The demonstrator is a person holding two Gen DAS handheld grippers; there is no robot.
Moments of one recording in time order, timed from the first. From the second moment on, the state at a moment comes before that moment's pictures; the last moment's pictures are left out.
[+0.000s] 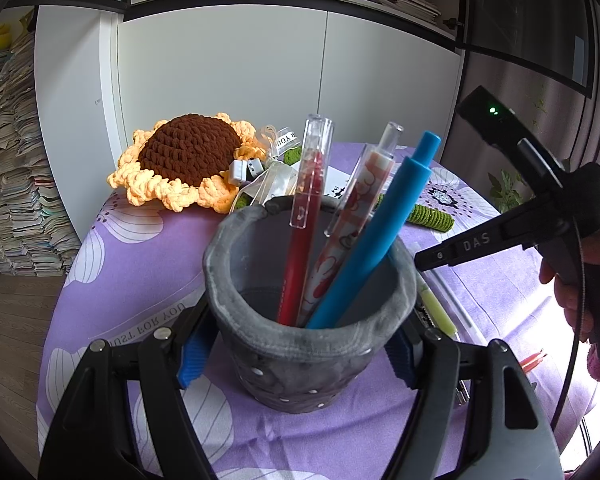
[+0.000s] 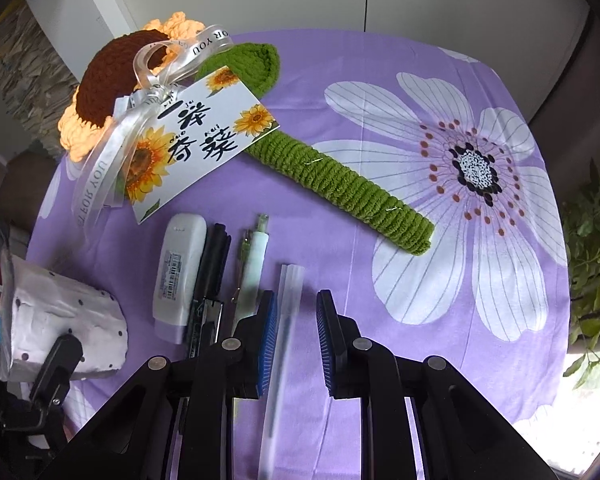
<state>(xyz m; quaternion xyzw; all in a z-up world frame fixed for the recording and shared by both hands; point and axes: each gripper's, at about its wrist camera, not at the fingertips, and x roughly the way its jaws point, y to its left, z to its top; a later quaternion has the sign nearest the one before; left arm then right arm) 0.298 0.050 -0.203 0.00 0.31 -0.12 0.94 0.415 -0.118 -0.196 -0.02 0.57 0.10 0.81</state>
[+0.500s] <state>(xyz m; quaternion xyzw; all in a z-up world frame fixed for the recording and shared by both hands) 0.300 0.051 -0.203 0.00 0.31 -0.12 0.94 0.393 -0.123 -0.154 0.00 0.51 0.13 0.85</state>
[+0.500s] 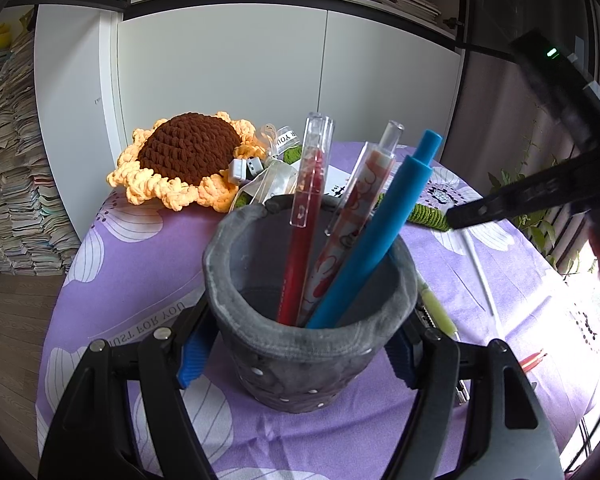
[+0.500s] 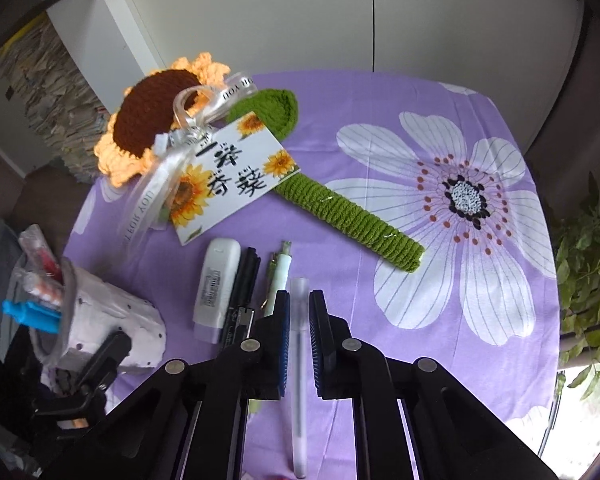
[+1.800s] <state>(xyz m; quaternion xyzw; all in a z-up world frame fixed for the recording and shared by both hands) 0.300 0.051 -0.203 0.00 0.31 -0.12 0.94 0.286 -0.051 -0.056 -0.03 0.27 0.32 0.91</state>
